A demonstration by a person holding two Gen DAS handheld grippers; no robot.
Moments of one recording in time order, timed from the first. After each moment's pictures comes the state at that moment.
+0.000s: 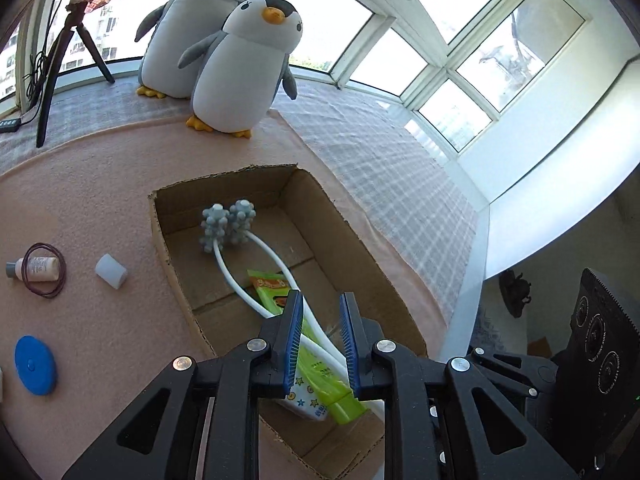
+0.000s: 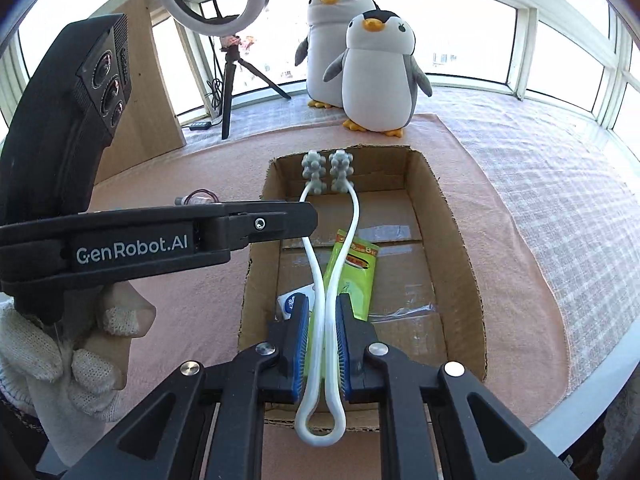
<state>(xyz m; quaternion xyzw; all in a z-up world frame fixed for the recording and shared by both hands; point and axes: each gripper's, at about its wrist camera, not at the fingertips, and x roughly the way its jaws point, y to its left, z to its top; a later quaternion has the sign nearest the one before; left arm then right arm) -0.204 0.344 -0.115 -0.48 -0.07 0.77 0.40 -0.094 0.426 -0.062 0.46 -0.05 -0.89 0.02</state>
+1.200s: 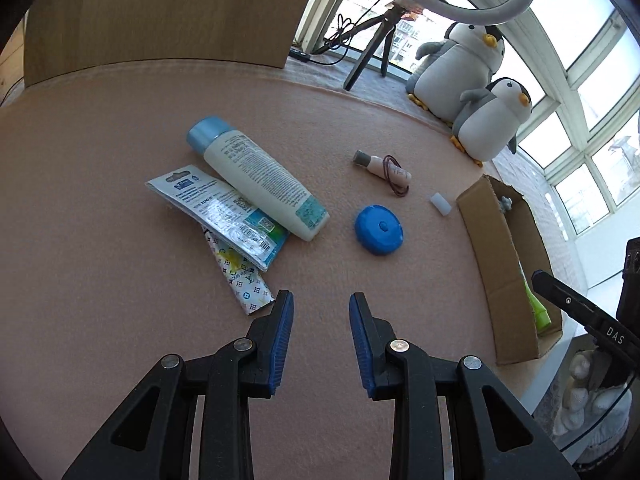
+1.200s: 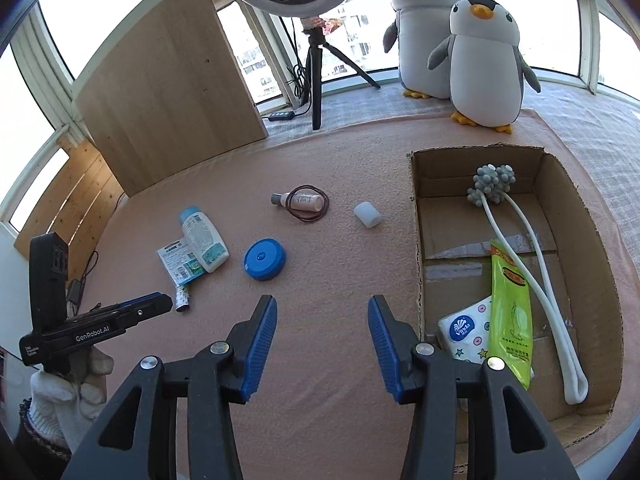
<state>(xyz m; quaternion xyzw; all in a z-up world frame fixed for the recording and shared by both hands) -0.154 0.032 -0.168 -0.51 -0.14 0.84 0.13 -0.125 0.322 -0.076 0.47 -0.10 -0.86 0.15</state>
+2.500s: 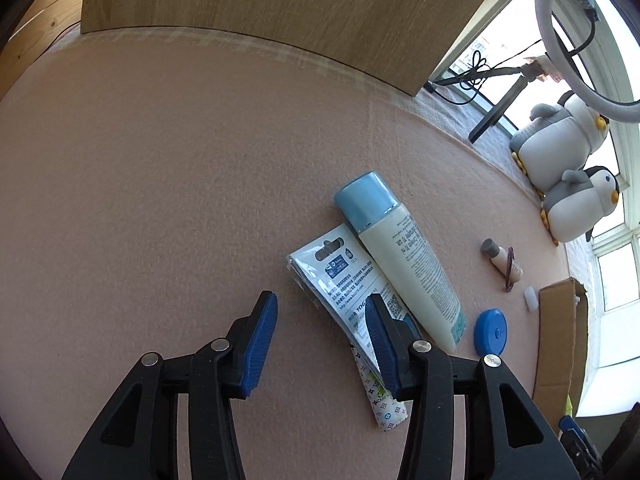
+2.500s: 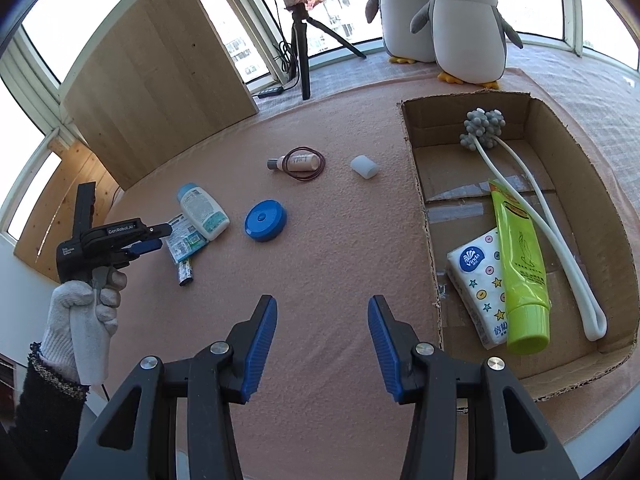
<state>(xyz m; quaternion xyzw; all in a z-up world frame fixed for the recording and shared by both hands) -0.242 -0.053 -0.204 -0.54 -0.21 0.82 0.01 -0.096 0.324 -0.085 0.50 -0.12 -0.85 0.13</state>
